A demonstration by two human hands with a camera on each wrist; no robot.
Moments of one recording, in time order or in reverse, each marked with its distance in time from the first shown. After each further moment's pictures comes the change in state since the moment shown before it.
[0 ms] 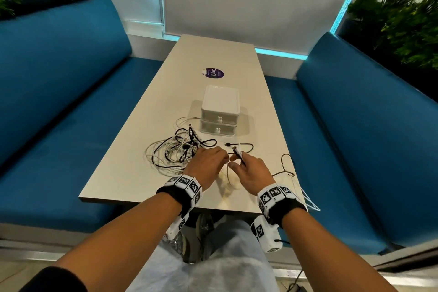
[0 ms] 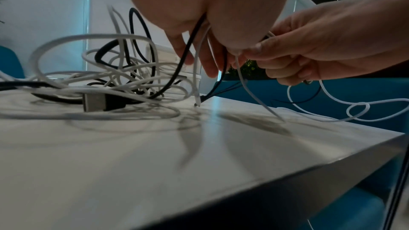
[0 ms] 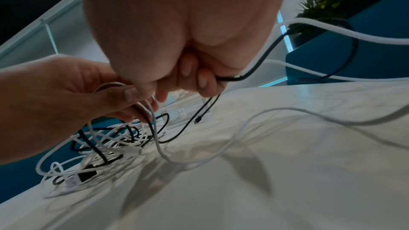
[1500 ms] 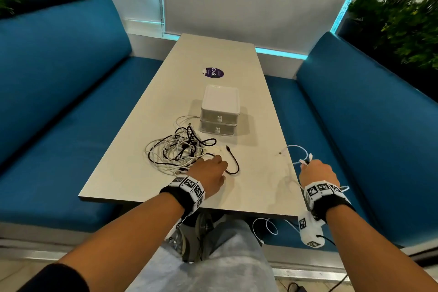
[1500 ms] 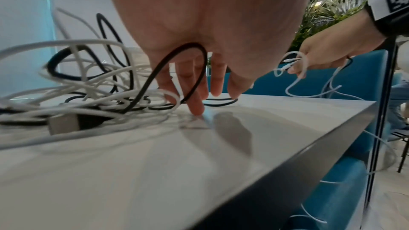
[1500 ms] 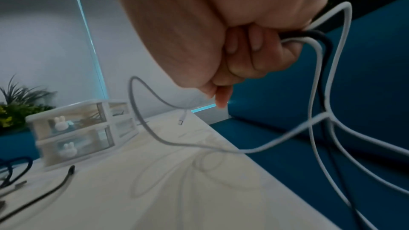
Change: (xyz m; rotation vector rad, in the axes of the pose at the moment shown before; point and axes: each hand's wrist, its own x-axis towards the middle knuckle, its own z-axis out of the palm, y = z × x) left_hand -0.013 0.009 0.008 0.144 -0.227 -0.003; right_hand -0.021 0.090 -0.088 -0.432 0.245 0.707
